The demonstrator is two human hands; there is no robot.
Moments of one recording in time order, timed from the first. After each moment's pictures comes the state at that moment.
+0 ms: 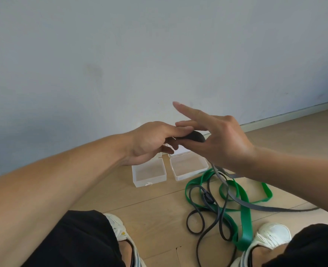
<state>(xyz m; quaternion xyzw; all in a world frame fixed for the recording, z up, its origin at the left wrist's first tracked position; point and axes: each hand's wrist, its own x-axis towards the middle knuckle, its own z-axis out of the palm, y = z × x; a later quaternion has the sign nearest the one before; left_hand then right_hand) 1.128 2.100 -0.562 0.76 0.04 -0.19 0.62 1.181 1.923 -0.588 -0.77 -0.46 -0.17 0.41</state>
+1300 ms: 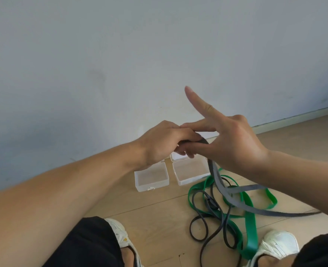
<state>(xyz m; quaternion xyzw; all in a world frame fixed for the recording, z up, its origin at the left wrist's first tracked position) 1.130 2.090 -0.554 0.82 0.00 -0.12 0.56 1.171 1.921 -0.561 -0.80 -0.43 -0.06 0.42</state>
